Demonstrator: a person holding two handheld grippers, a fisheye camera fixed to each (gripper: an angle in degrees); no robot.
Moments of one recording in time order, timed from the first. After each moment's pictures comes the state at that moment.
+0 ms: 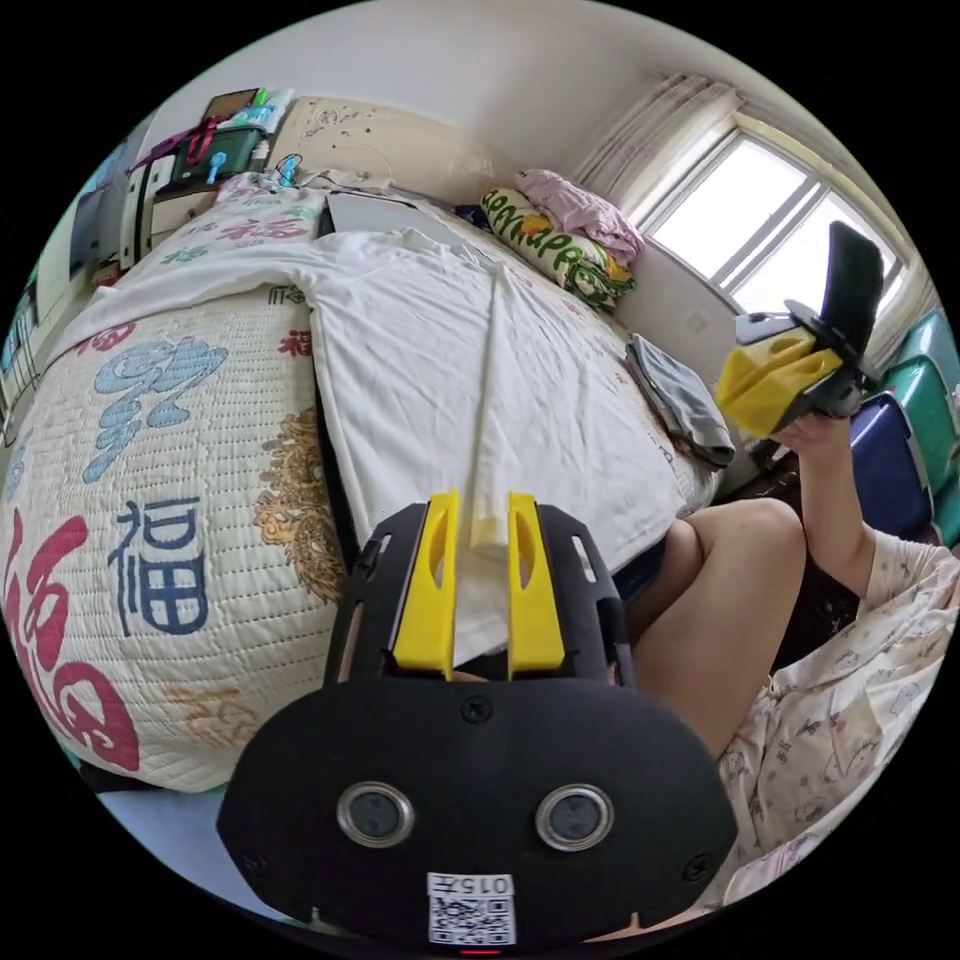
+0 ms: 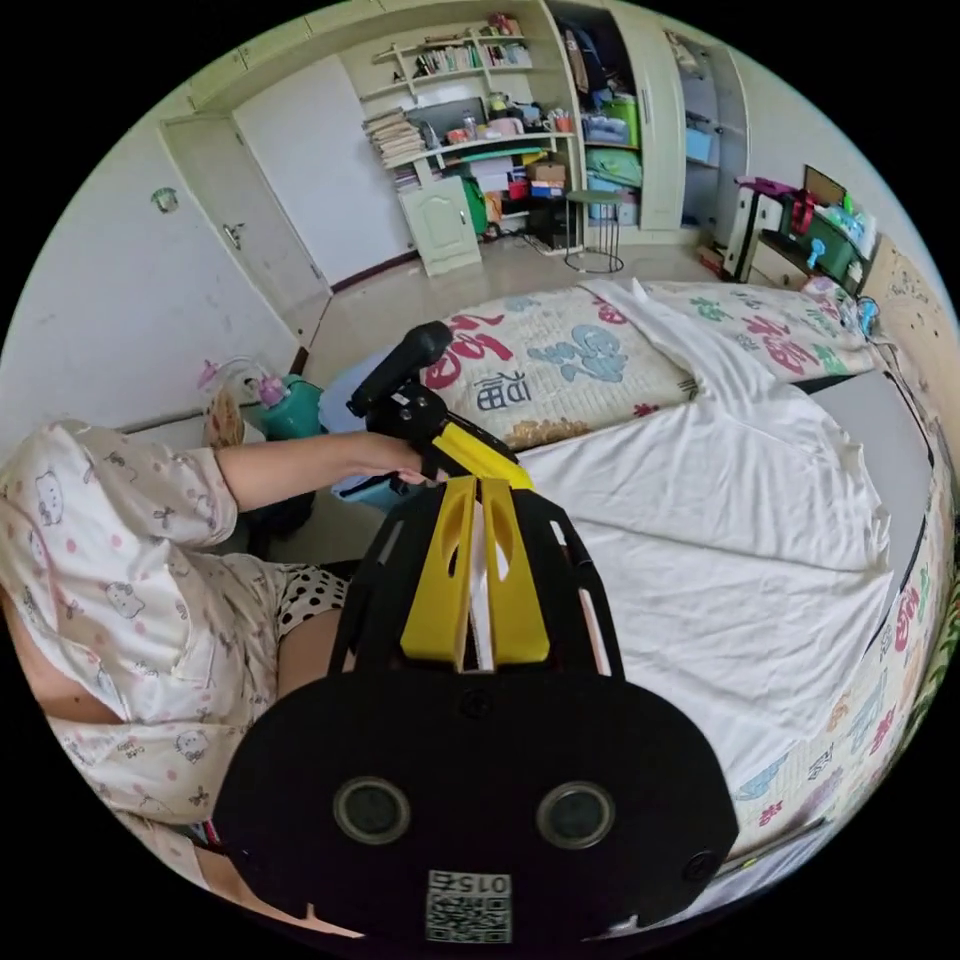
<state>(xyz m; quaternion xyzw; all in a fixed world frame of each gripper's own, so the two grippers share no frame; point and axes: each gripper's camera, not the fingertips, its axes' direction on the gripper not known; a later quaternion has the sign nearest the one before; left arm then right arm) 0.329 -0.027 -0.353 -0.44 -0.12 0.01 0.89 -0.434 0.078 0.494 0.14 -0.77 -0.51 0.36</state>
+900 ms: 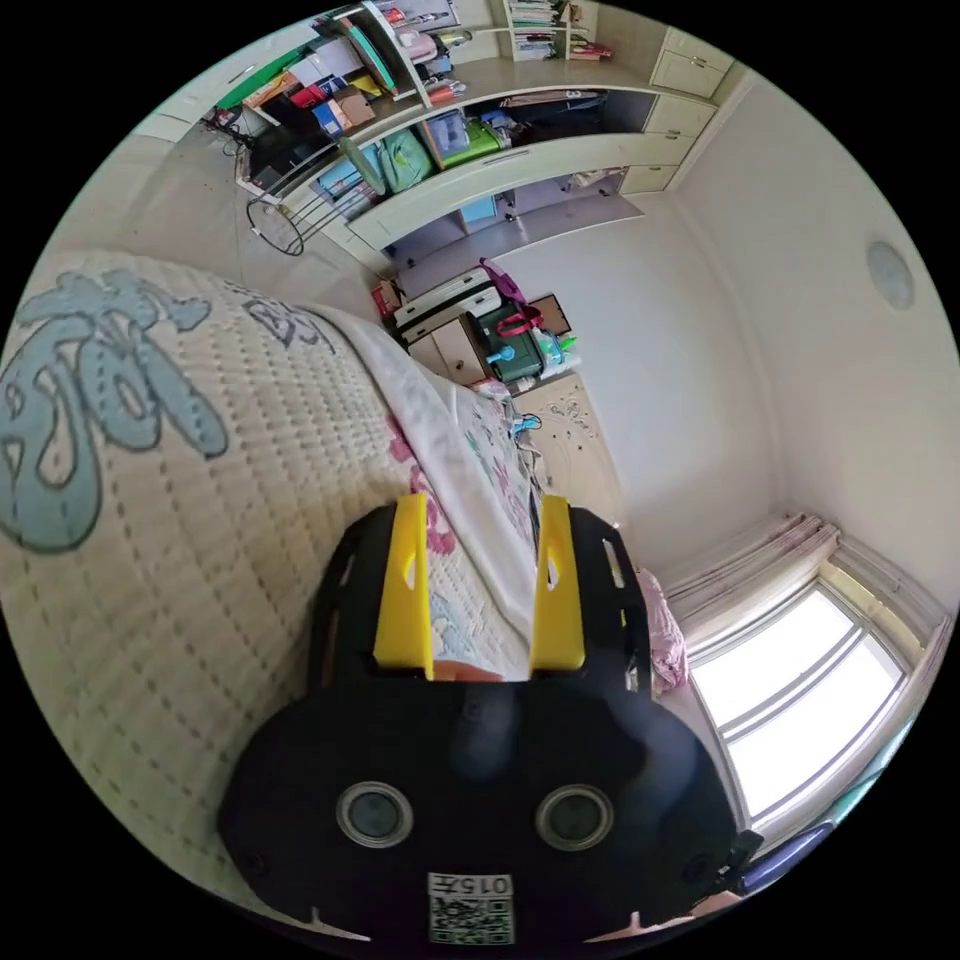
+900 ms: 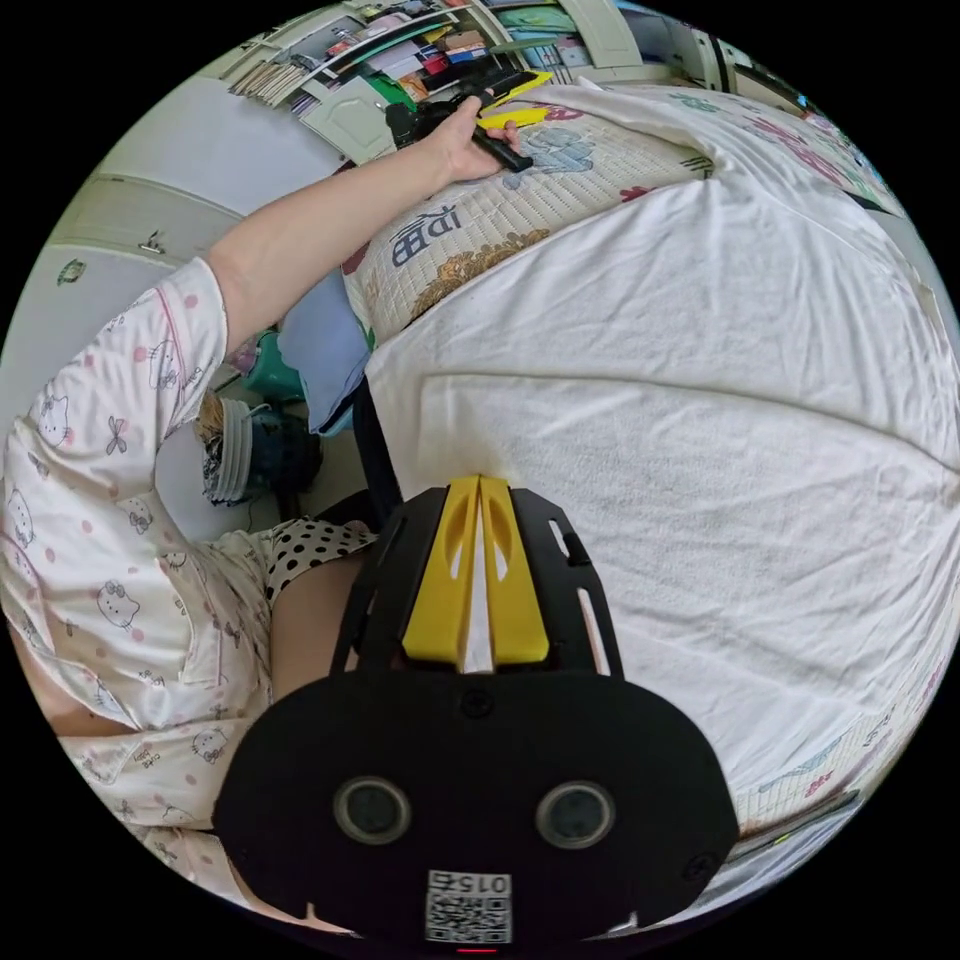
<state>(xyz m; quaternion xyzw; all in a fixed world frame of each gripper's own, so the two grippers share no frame) 0.022 -0.324 -0.390 0.08 -0.25 -0.28 0.92 -0.764 0.314 0.875 -0.05 -0.70 -0.60 0.38</state>
